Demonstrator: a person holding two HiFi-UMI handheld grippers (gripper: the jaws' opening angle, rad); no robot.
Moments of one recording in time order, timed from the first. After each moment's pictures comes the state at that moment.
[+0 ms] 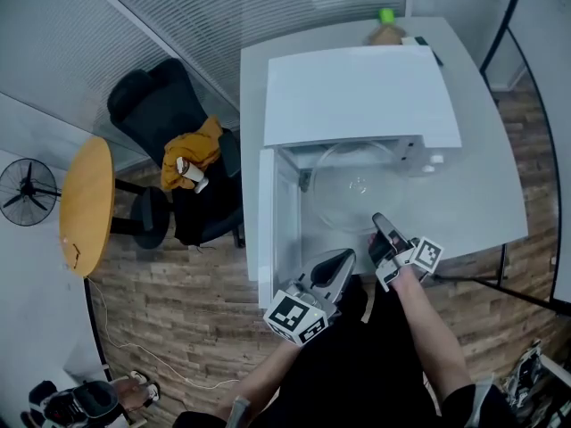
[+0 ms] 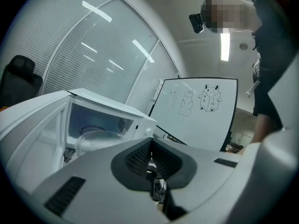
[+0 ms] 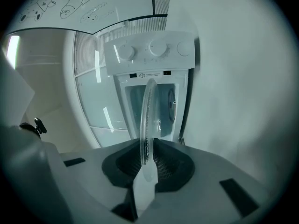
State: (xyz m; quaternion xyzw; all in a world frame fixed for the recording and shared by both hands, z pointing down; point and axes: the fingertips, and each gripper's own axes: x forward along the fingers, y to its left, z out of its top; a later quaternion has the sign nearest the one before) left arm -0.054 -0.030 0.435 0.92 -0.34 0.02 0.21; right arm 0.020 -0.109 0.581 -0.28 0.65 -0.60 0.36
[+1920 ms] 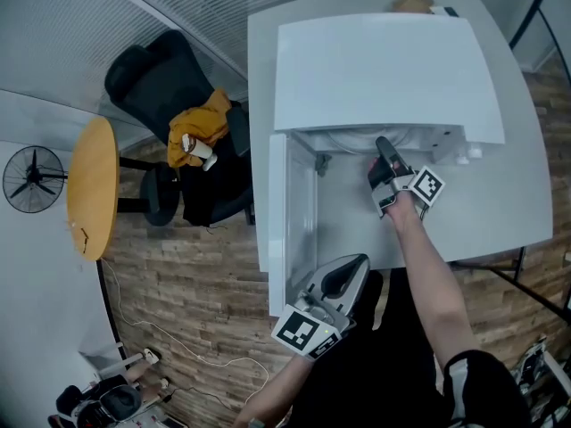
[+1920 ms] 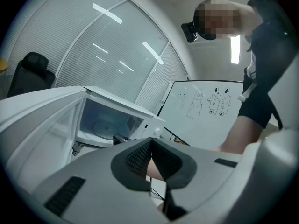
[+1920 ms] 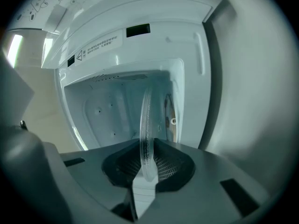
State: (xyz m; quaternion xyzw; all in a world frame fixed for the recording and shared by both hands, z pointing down) left arm -0.073 -0.038 0.450 0.89 -0.39 0.01 0.24; right arm -0.009 -0.281 0.631 -0.33 0.62 -0.58 0.41
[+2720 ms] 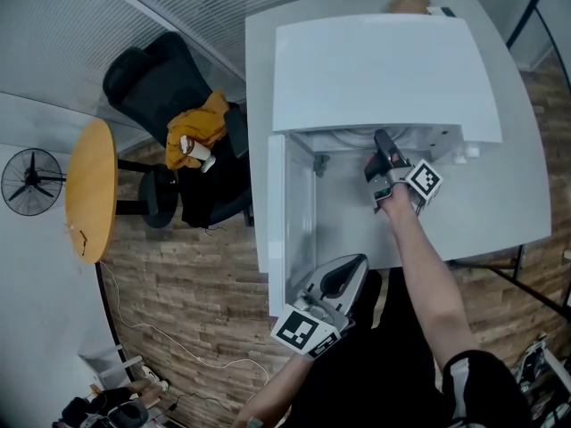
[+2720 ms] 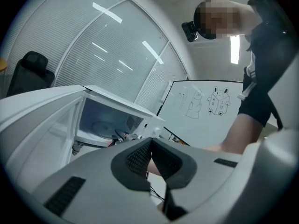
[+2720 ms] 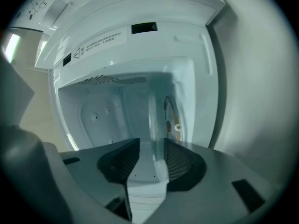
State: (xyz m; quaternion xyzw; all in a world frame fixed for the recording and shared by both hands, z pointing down) left arm -0.074 -0.036 0.451 0.89 -0.38 0.01 0.24; right arm -0.006 -0.294 0.623 -0.36 0.58 -0.60 0.42
